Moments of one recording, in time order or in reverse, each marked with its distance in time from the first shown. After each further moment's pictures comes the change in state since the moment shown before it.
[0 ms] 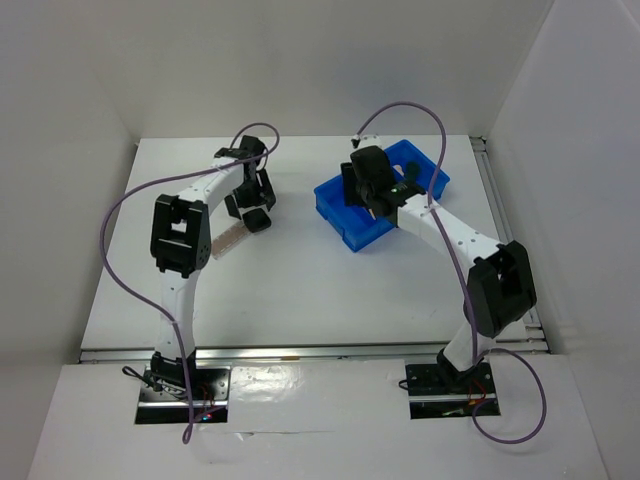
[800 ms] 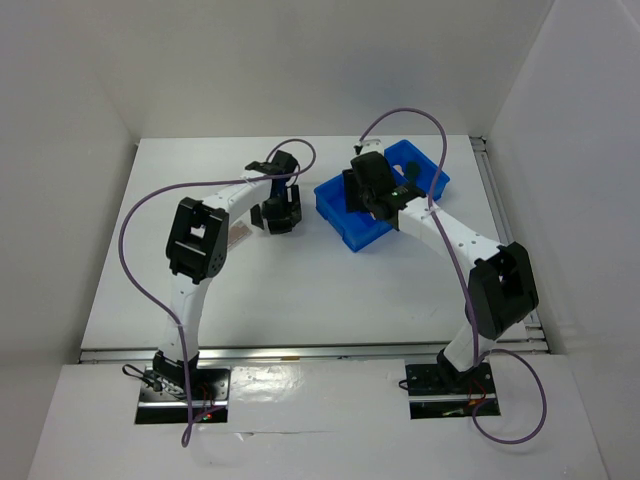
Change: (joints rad) left arm -0.163 0.006 -0.072 0.071 0.004 0.090; right arm 0.001 -0.014 -0.039 -0.040 0.024 0.023
